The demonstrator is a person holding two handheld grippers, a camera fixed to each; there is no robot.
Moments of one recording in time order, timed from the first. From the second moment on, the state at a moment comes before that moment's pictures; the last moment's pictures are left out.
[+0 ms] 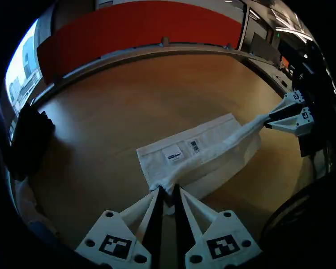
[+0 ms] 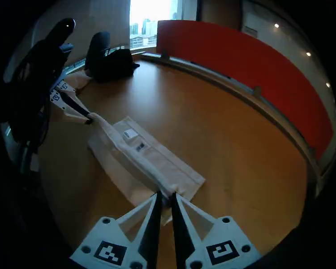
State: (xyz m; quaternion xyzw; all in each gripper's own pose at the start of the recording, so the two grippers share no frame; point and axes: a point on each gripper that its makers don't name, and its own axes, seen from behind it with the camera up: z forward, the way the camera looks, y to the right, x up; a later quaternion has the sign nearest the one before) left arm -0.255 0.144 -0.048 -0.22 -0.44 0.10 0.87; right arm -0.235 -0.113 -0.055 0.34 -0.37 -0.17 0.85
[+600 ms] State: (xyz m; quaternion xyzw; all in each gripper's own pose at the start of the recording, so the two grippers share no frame) left arm -0.301 0.144 -0.019 -0.19 -0.45 0.11 0.86; right arm -0.282 -0.109 -0.037 0.33 -0.40 -0.17 0.84
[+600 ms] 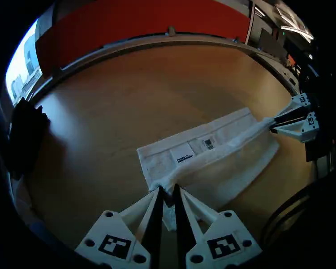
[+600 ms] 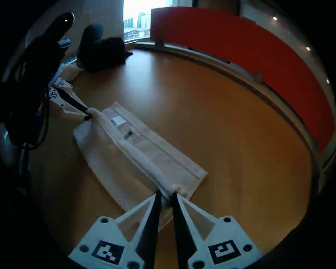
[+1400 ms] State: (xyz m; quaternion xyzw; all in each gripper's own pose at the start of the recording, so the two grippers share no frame) left arm -0.315 0.123 0.015 -0.17 -0.45 0.16 0.86; right arm -0.305 -0.095 -0.004 0.28 -0.41 -0.20 0.85
